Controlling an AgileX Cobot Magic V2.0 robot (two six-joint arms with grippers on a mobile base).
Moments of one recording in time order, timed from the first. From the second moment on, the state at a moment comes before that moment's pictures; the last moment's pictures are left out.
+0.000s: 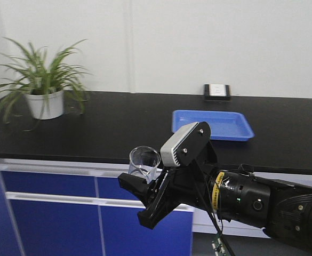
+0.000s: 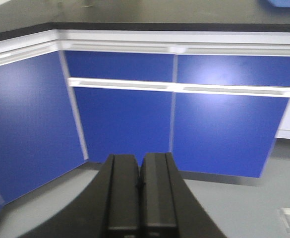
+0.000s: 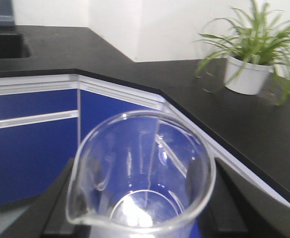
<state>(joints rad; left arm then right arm) 0.05 -0.02 0.03 -0.04 0.36 0.02 0.48 1.56 -1.07 -1.11 -0.52 0.90</state>
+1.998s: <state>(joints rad) 0.05 -0.02 0.03 -0.04 0.36 0.02 0.48 1.56 -1.07 -1.11 -0.52 0.90</state>
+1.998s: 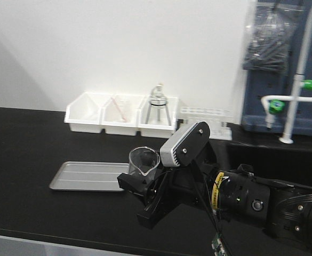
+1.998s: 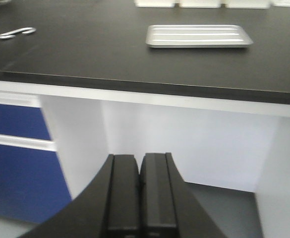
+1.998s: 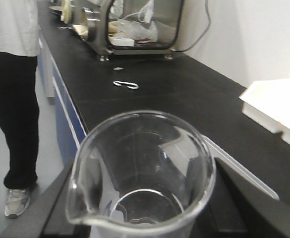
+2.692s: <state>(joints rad) 0.05 -0.02 0.03 -0.04 0.36 0.02 0.48 1.56 -1.07 -1.11 -0.52 0.90</state>
